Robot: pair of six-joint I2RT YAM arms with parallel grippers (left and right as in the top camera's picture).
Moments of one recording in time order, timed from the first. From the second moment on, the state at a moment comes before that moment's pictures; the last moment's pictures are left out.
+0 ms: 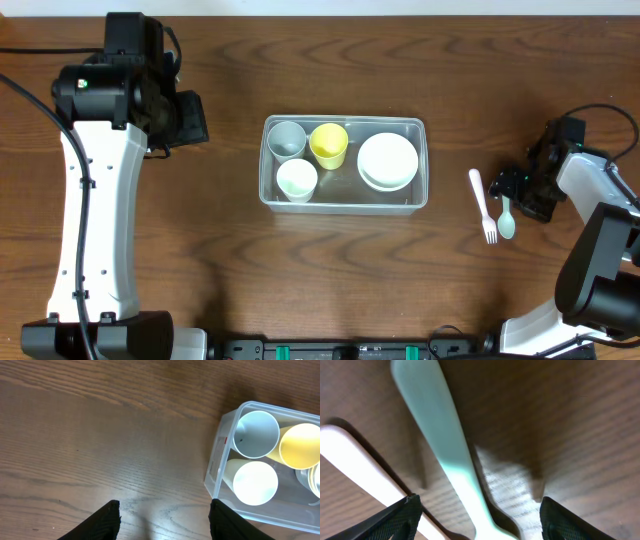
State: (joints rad) left arm -0.01 1.60 1.79 -1.42 -0.02 -0.21; right arm -0.30 1.78 1.02 -0.75 -0.06 0.23
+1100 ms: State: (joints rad) left arm -0.01 1.60 1.79 -1.43 -0.02 -0.21; right arm -0.30 1.79 1.00 -0.68 0.02 0.23
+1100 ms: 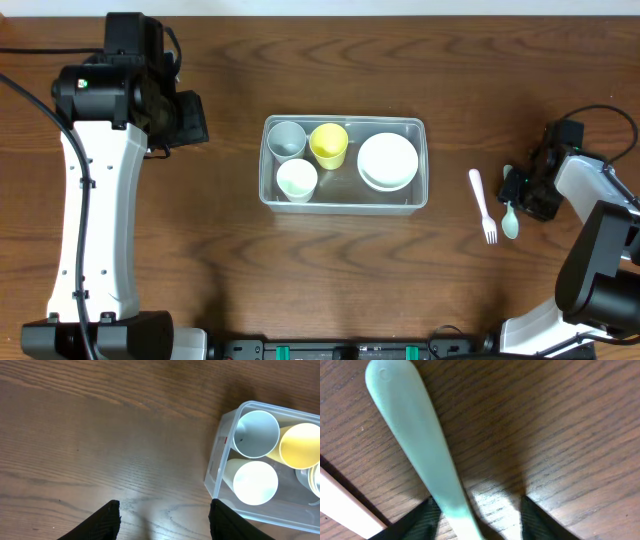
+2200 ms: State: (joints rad) left arm -0.01 1.60 1.79 -1.43 -0.02 -0.21; right arm -0.30 1.79 1.00 -0.70 0.02 0.23
